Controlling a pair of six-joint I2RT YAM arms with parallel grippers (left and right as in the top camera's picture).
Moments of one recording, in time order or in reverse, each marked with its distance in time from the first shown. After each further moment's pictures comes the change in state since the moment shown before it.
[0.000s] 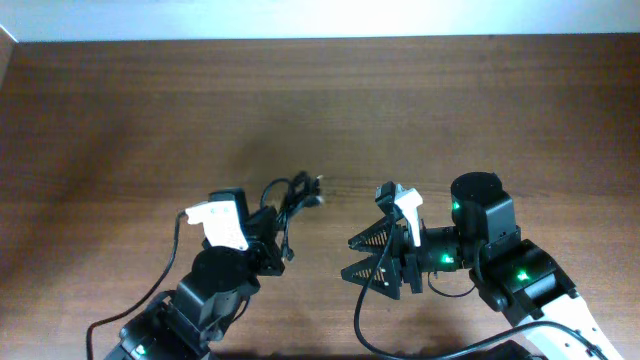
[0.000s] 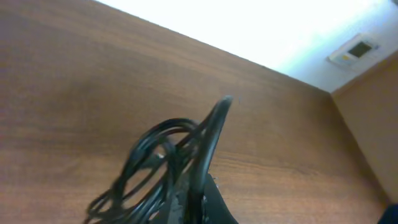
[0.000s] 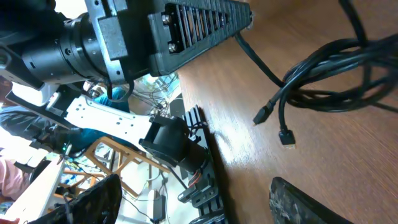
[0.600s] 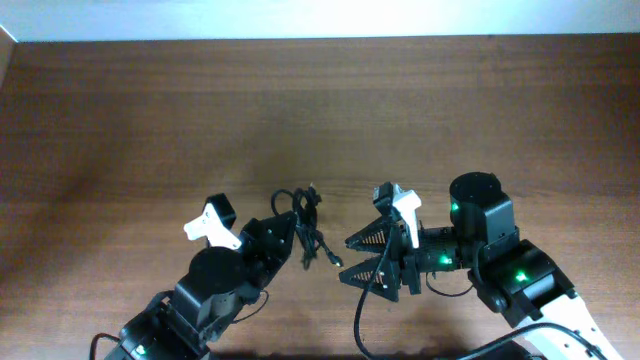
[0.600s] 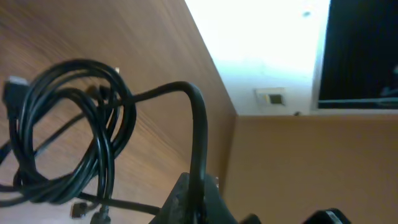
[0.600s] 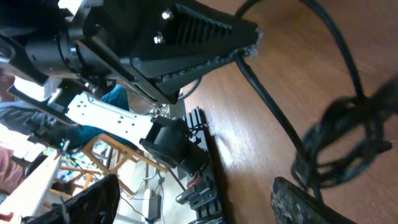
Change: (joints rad) left arm 0.000 0.000 0.000 0.044 0.189 -0.738; right arm 0.019 0.000 0.000 0.027 -0.003 -0.024
